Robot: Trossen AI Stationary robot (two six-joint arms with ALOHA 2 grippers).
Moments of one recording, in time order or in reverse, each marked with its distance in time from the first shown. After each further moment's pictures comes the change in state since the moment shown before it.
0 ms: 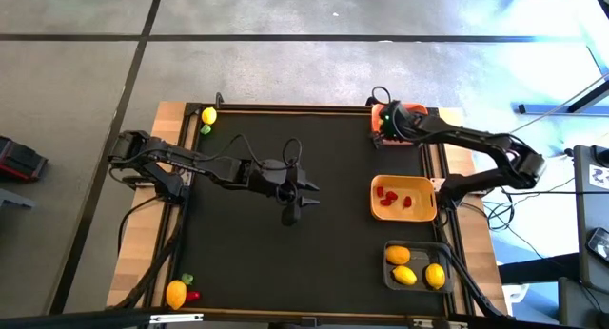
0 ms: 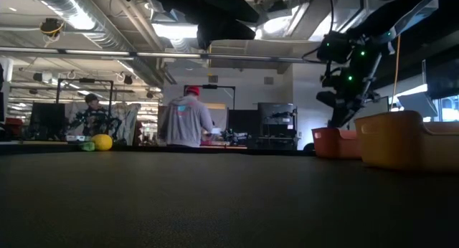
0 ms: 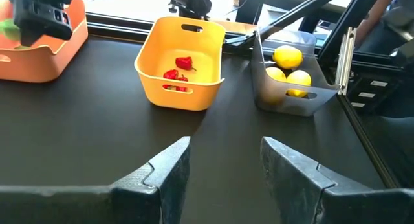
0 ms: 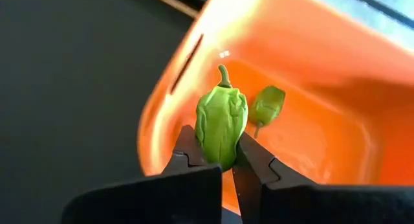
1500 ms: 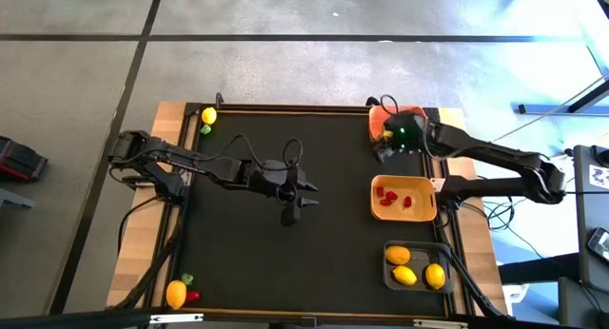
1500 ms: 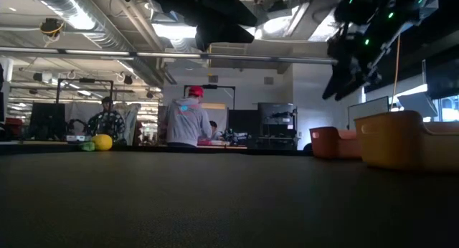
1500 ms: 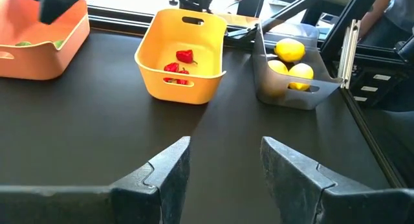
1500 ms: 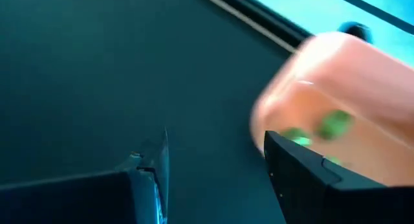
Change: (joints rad) left arm 0.000 0.001 0.000 -0.021 0.001 0.001; right arm 0.201 -0.275 0.002 -0.105 -0.123 0.014
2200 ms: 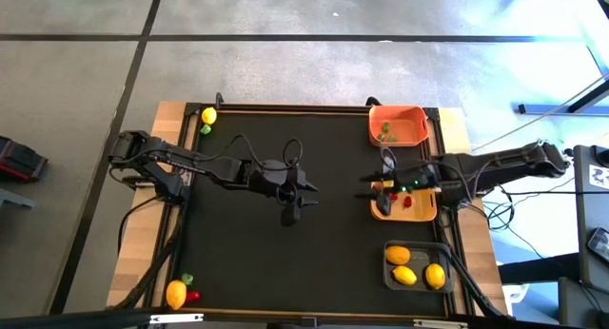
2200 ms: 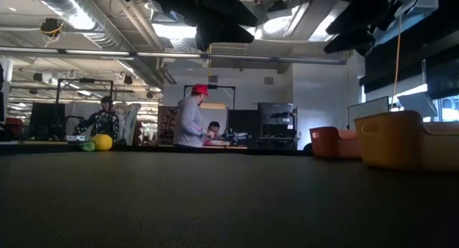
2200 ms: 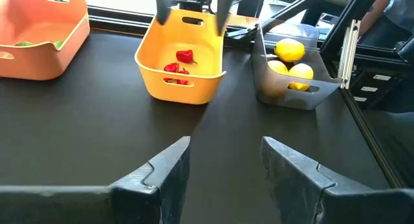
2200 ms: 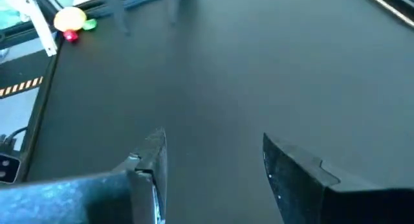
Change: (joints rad) left arm 0.000 0.000 0.000 0.001 0.000 0.000; right arm 0.641 -0.065 0.000 0.183 -0.030 0.119
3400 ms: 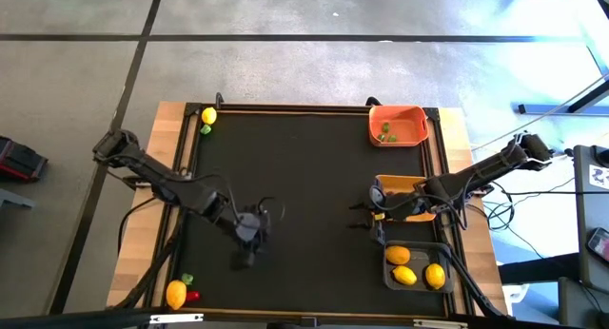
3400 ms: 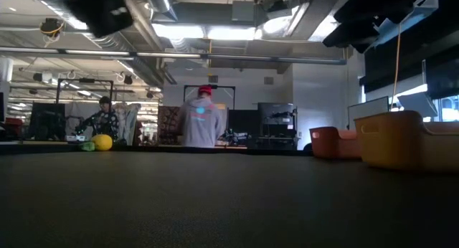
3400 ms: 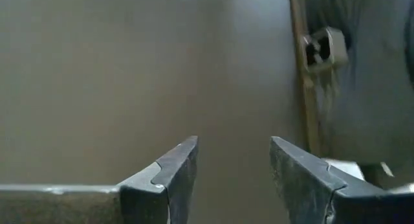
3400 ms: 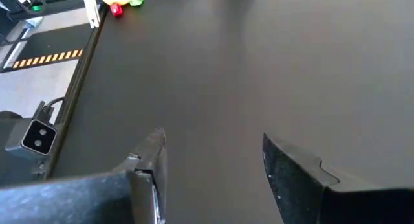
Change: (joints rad) left arm -0.370 -0.130 -0.001 -0.568 0.077 -0.368; right arm 0.264 0.202 0.000 0.198 0.112 0.025
